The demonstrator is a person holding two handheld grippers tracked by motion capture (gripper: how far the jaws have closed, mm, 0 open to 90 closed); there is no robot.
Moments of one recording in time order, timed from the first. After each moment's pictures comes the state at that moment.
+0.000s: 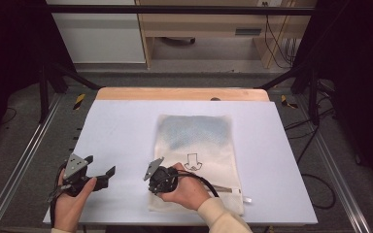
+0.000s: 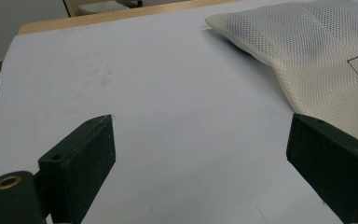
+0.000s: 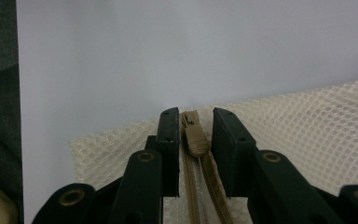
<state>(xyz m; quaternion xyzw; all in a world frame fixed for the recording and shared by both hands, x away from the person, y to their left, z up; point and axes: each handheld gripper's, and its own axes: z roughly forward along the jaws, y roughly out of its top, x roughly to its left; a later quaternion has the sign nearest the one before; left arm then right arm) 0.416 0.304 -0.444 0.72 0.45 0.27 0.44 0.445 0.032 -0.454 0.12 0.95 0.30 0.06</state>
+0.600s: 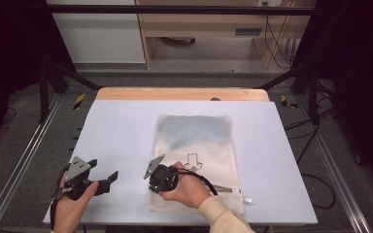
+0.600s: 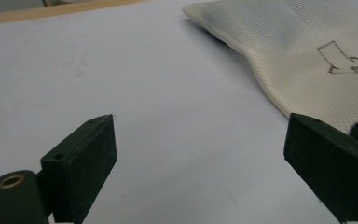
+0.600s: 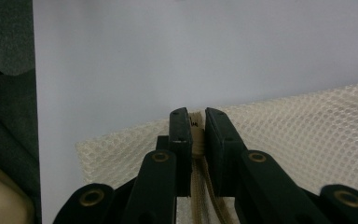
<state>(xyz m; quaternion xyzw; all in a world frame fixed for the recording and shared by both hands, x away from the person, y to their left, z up) 0.404 0.294 -0.443 0.75 0.43 0.23 0.44 0.448 0.031 -0.448 0.12 0.95 0.30 0.04</state>
